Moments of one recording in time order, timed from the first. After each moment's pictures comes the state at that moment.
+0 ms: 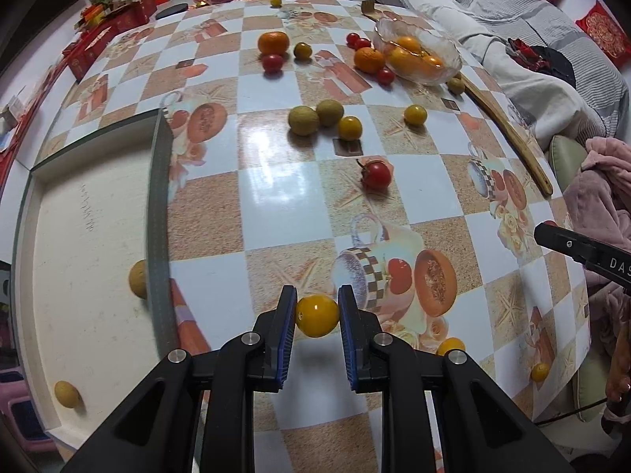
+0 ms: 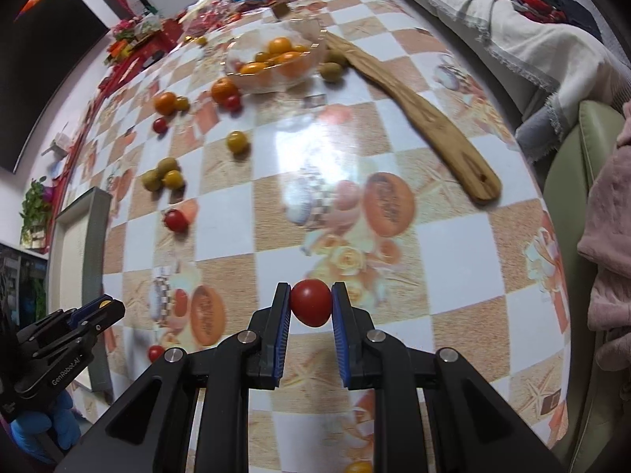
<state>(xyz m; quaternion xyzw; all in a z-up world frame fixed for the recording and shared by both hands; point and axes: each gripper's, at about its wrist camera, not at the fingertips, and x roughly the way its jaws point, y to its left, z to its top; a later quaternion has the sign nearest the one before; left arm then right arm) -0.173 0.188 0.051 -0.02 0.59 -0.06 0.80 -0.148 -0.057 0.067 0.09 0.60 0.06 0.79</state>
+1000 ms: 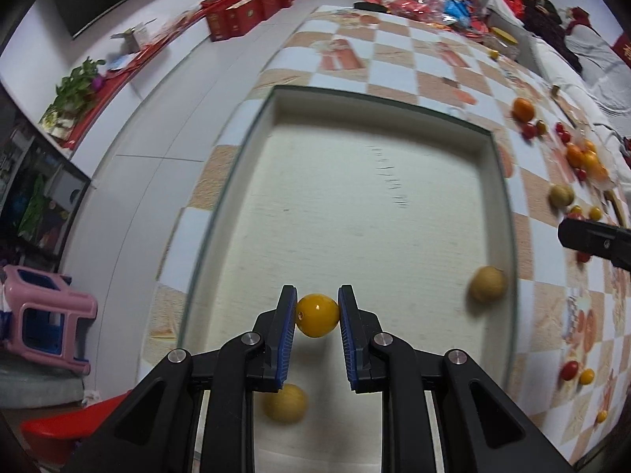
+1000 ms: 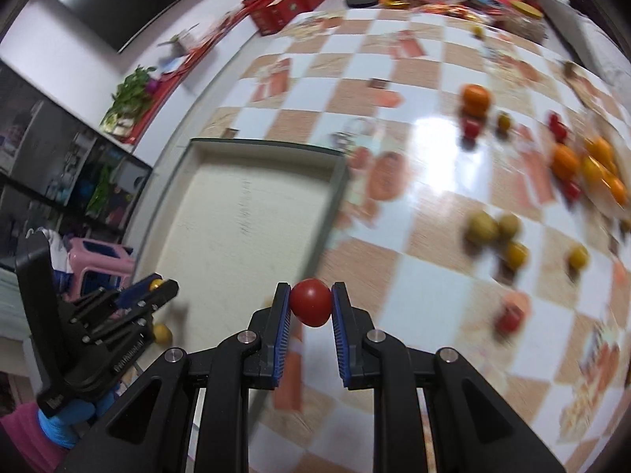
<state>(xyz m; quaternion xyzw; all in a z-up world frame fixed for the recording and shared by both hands) -0.207 0.397 0.044 -0.08 0.56 0.15 0.81 -0.096 0.219 0.077 -0.02 0.60 0.30 0.74</state>
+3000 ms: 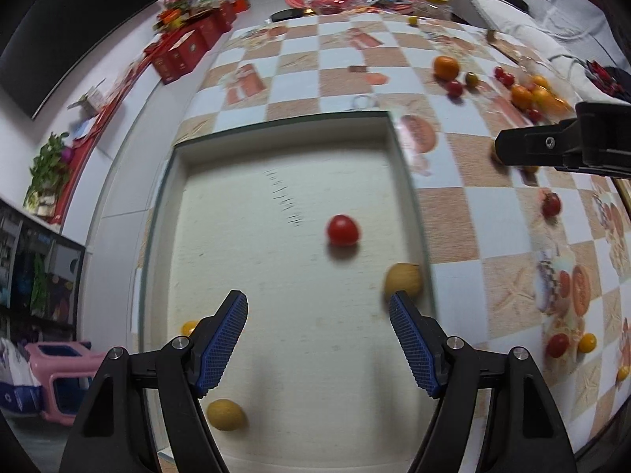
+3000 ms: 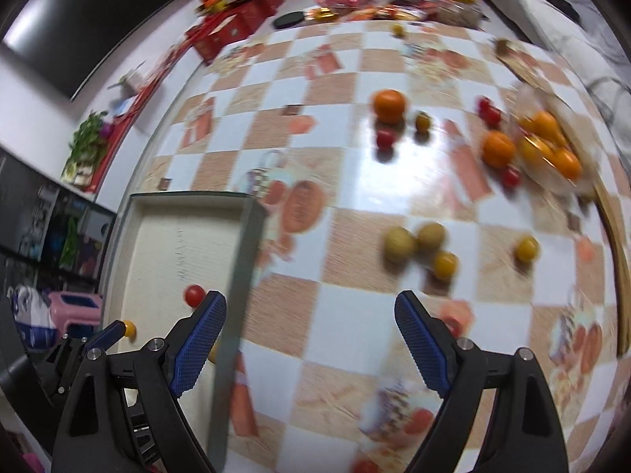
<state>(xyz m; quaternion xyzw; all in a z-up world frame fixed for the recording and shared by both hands) -0.179 0.312 0.059 0.03 0.57 0.07 0.82 -0.068 0.158 0.078 0.03 0.59 0.20 0.78</state>
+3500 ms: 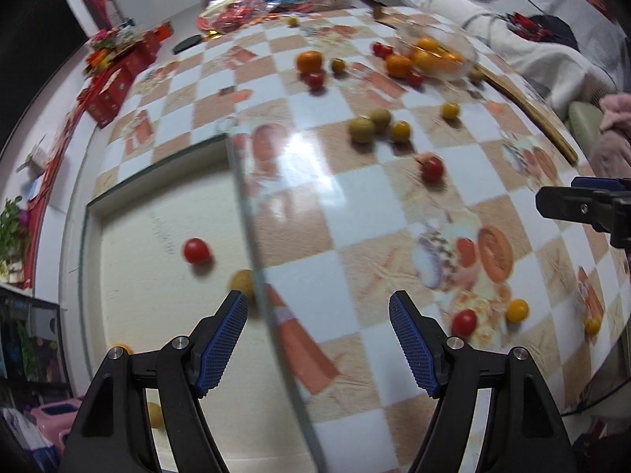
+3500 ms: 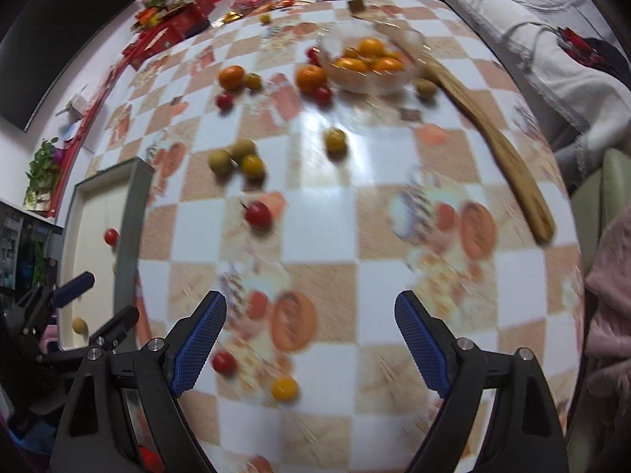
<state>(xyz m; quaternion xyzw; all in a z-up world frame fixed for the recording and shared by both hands) -0.185 0.214 0.065 0.08 0.57 -0.05 0.81 -0.140 0.017 0.083 0.04 0.62 0.09 0.78</state>
